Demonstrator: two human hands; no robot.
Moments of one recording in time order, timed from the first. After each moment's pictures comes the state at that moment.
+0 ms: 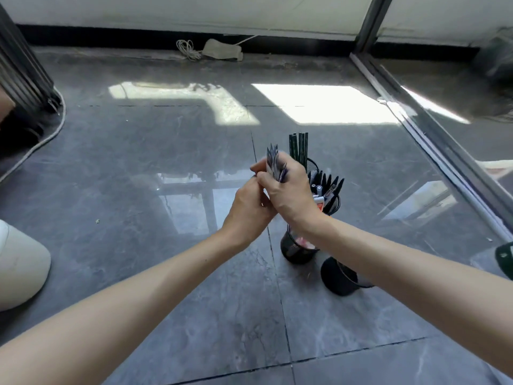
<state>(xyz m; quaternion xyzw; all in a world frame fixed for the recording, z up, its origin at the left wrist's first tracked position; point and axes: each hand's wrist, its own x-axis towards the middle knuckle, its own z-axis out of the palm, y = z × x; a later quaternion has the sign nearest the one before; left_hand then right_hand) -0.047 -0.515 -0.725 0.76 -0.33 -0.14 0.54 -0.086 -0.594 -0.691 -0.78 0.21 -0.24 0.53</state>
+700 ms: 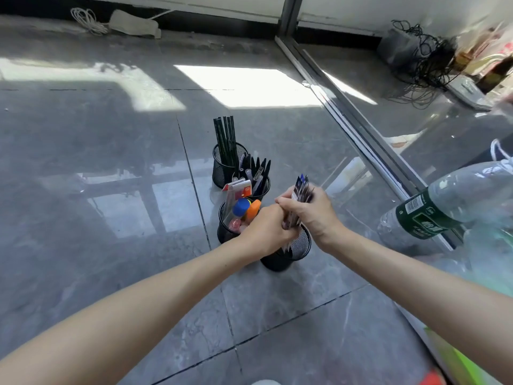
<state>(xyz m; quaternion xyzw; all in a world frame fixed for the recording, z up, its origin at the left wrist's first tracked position) -0.144 -0.612 -0.764 0.70 -0.49 -0.31 0.41 -0.219 -0.688 -0.725 -0.71 0.40 -0.21 0.54</state>
